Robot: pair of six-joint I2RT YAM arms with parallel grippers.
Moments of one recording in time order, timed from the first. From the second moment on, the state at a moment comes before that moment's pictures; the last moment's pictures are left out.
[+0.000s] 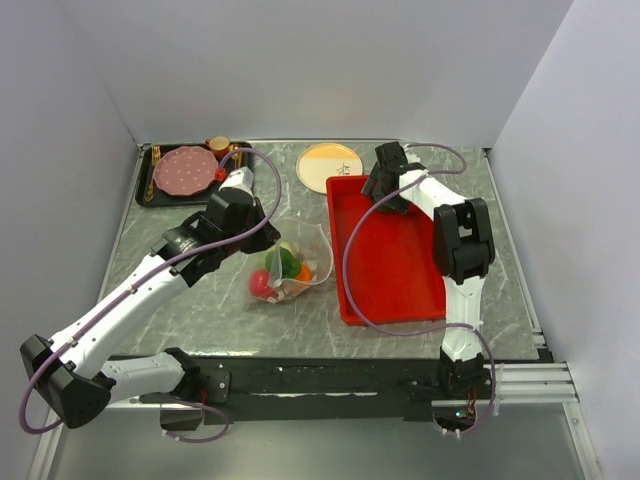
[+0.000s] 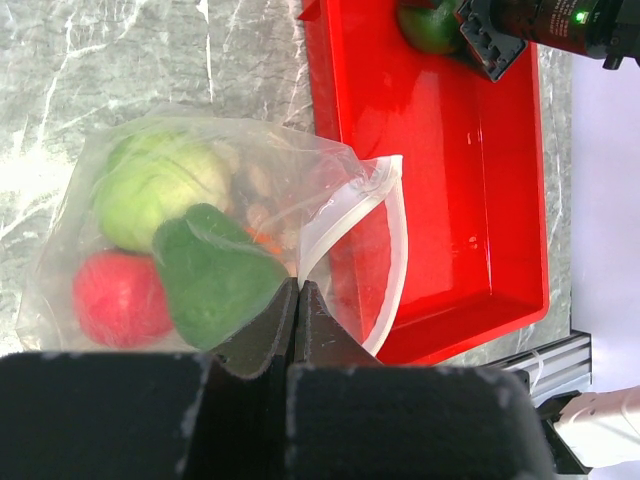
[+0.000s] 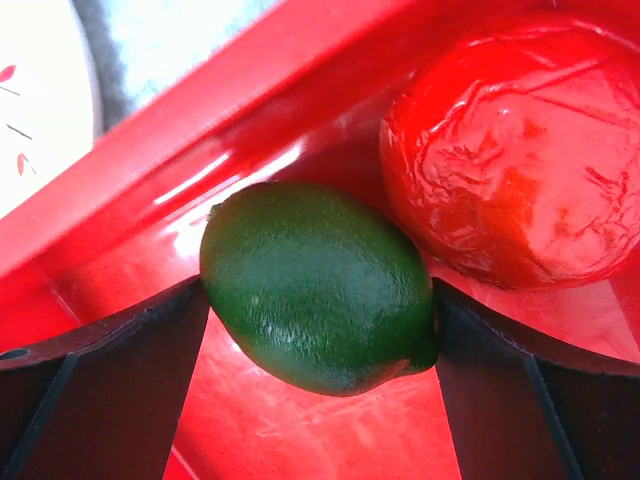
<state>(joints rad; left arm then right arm) -0.68 1.14 1.17 -0.63 -0.16 -0.78 0.25 2.15 1.68 -0.54 0.25 0.70</state>
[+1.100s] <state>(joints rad) -0.68 1.14 1.17 -0.63 -0.17 -0.78 0.26 1.89 1.32 -0.40 0.16 0.64</state>
